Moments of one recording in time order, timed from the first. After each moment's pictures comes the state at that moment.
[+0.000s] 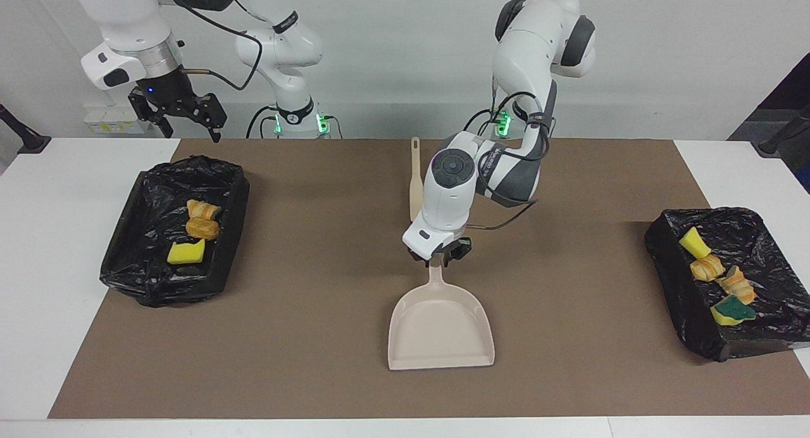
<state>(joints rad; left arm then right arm) -0.56 0.66 -0.03 -1.25 0.00 1.91 -0.54 0.01 -0.12 -0.06 -1.70 -0.06 1.56 0.03</state>
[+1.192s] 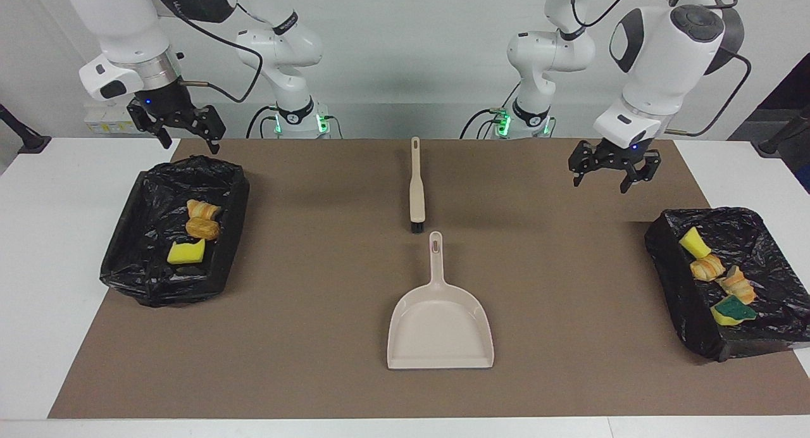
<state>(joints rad) -0.15 -0.01 -0.01 -1.71 0.01 1.74 0.10 0.00 -0.07 -0.06 -1.67 -0.06 1.59 0.06</state>
